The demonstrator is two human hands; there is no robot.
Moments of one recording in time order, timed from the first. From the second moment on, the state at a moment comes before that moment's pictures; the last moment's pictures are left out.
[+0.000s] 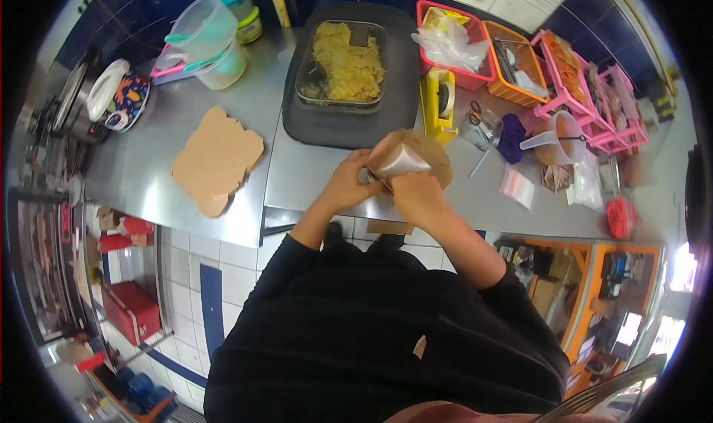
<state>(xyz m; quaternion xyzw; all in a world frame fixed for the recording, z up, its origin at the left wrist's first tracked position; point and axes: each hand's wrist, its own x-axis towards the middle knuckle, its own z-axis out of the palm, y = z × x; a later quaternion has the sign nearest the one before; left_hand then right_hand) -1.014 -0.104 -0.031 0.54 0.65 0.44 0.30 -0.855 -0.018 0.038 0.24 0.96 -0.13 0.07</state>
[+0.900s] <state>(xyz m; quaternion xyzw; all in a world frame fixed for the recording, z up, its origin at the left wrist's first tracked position) -1.021 -0.129 -0.080 0.63 0.57 0.52 0.12 -0.907 -0.004 0.019 0.38 0.84 -0.35 0.19</state>
